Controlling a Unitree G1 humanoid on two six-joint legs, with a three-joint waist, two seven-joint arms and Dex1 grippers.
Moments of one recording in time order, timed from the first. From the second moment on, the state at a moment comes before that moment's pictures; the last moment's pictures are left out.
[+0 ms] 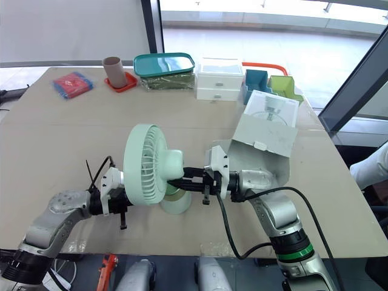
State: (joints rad) left arm -0.14 0.56 -0.09 -0.16 -0.40 0.26 -1.07; right arm -0.37 -0.46 0.18 -0.22 0.46 0.30 1.08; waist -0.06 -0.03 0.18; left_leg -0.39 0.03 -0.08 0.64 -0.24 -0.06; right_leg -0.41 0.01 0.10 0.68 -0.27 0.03
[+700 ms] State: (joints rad) left arm -0.14 0.53 -0.10 -0.16 -0.39 0.26 -1.07; right arm -0.36 -0.47 0.17 -0.24 0.47 0.31 1.08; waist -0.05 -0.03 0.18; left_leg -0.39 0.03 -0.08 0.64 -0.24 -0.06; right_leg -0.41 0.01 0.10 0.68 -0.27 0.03
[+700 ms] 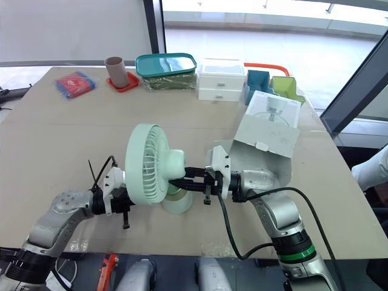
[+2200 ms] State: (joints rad) left arm -0.12 0.64 0.01 -0.17 -0.47 0.22 -1.16; right arm -0.35 -0.48 0.17 -0.25 0.47 0.31 1.07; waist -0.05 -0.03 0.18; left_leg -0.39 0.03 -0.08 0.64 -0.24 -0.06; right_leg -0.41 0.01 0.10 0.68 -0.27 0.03
